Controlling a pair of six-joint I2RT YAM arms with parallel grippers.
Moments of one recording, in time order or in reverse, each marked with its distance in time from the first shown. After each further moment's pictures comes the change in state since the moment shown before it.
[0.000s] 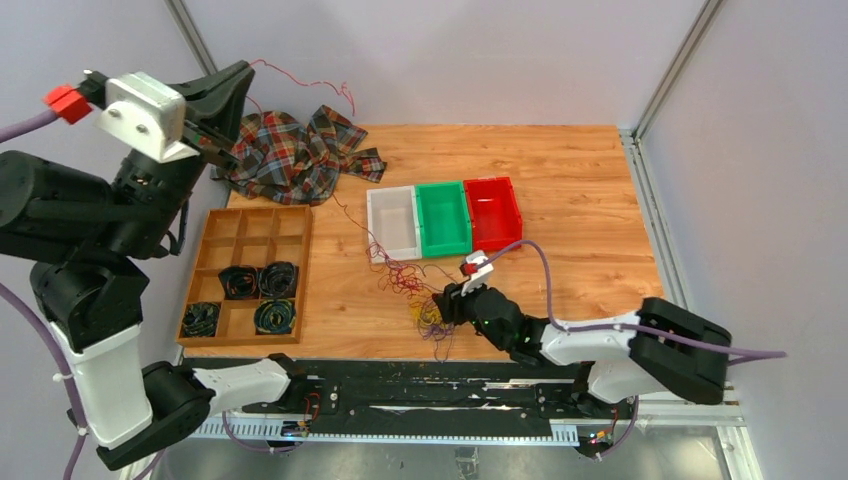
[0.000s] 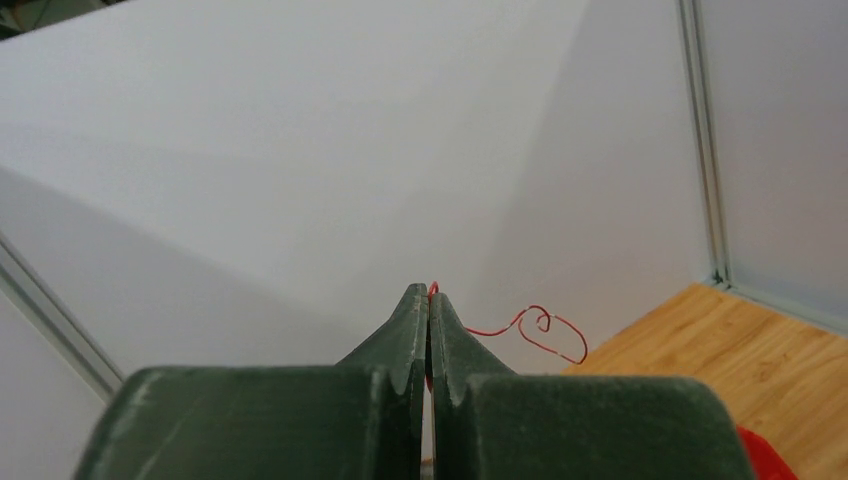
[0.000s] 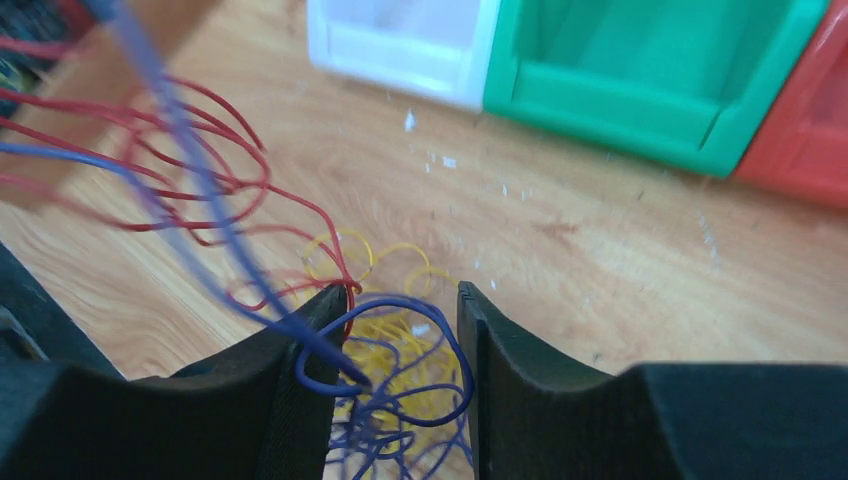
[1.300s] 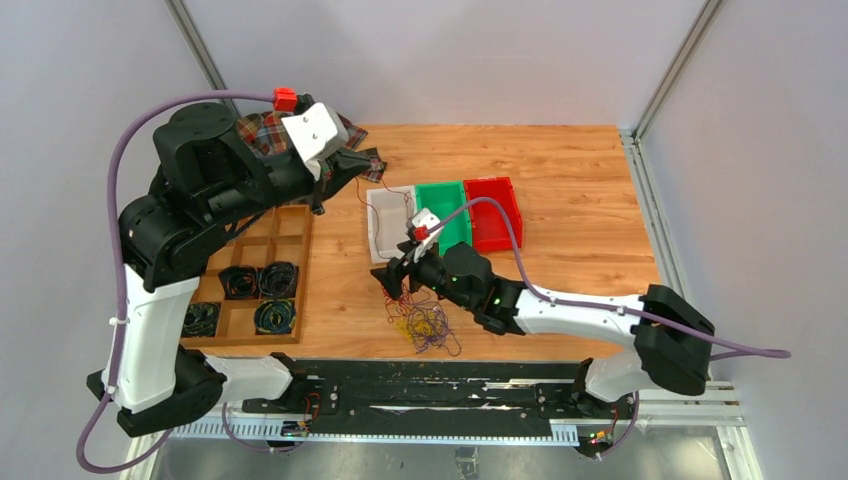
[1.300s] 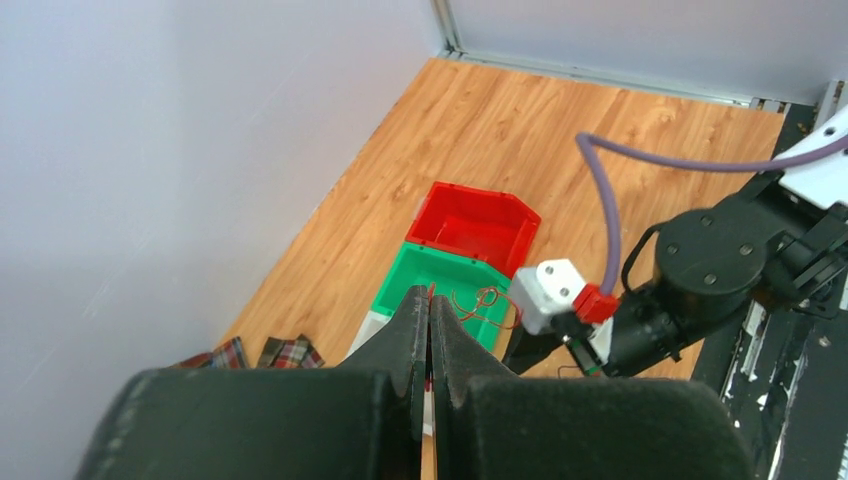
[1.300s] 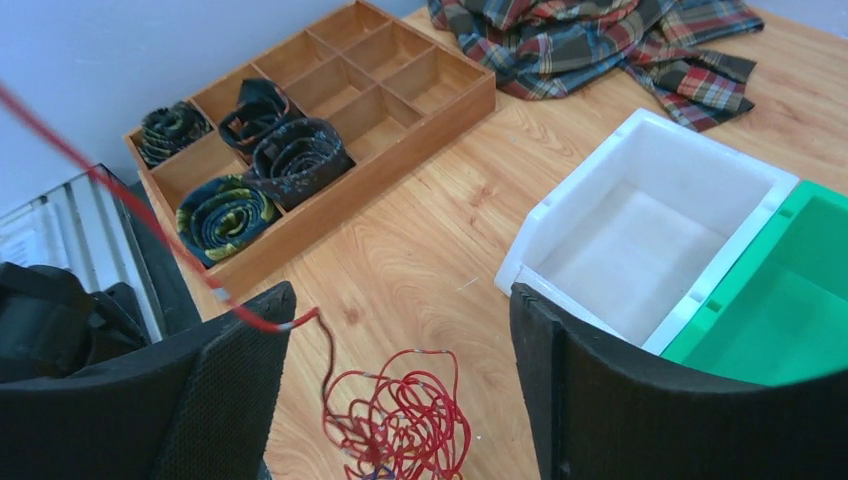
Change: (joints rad) left arm 0.000 0.086 -0.152 -0.375 0.394 -0.098; right arm 0.000 0.021 0.480 -0.212 -0.261 -0.201
